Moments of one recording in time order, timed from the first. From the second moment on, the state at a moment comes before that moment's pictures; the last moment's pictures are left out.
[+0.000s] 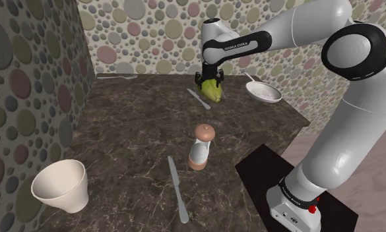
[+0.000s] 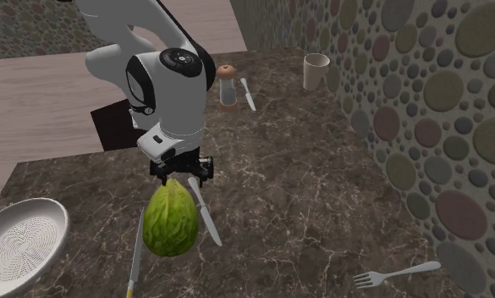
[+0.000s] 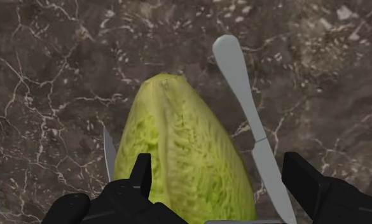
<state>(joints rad) -0.05 0.17 0.08 -1.89 -0.28 2.03 0.69</state>
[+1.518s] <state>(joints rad) -0.07 -0.09 0.08 -2.35 -0.07 2.51 0.19</state>
